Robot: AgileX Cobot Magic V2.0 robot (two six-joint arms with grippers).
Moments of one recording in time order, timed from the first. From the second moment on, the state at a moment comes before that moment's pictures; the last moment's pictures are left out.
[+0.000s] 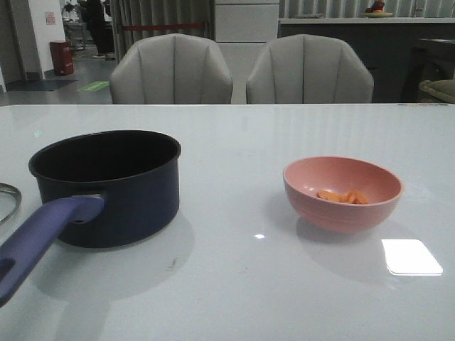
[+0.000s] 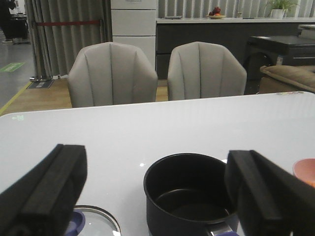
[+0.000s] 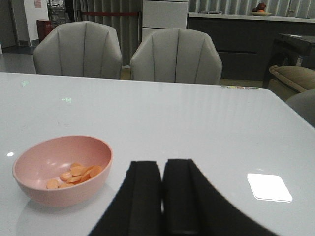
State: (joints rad) left arm -0.25 0.20 -0.35 -0.06 0.25 0.01; right arm 0.07 -0.01 0.03 -0.06 0.05 0.09
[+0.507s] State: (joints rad) left arm -0.26 0.18 -0.31 -0.10 0.27 0.01; right arm 0.07 0.15 -0.18 -0.06 0.07 0.09
